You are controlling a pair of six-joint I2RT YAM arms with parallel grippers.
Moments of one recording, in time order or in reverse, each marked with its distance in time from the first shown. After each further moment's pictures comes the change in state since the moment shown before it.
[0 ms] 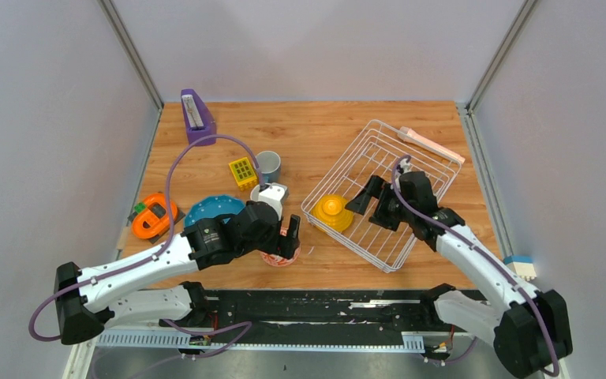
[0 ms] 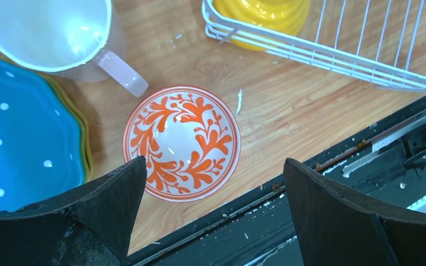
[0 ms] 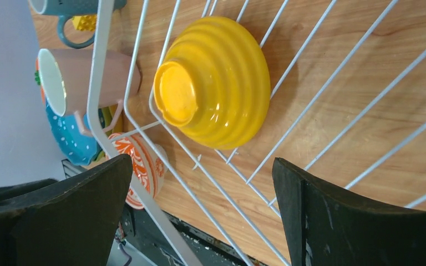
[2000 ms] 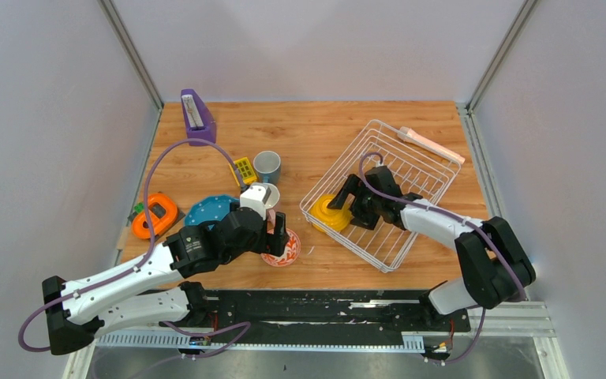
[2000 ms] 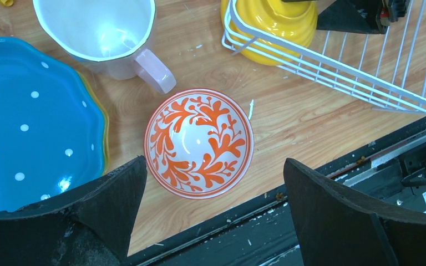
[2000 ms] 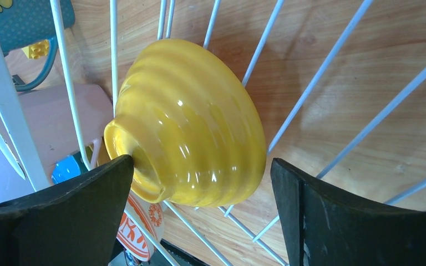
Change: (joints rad) left arm 0.000 -0.133 -0.053 -0.016 -0.094 -0.047; right arm 0.094 0.401 0.068 0.180 0.071 0.164
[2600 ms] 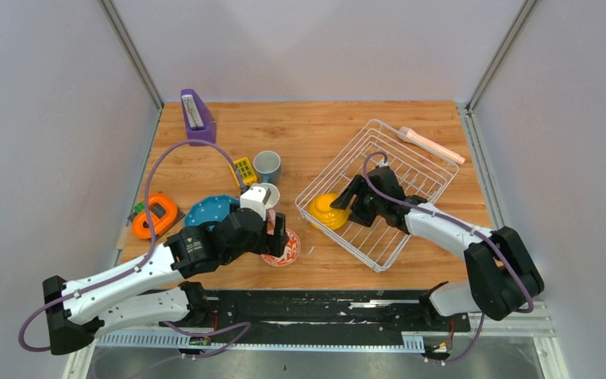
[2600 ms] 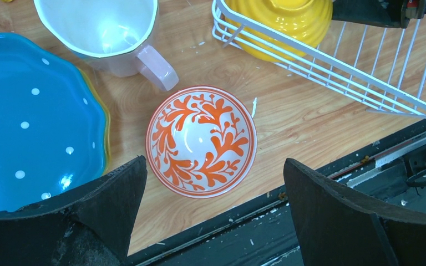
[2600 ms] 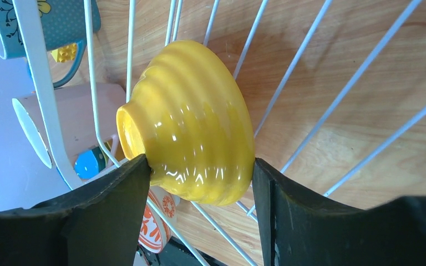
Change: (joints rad) left arm 0.000 0.000 -0.011 0.000 -0.002 -0.002; right arm 0.014 -0.087 -0.023 -0.002 0.026 0.046
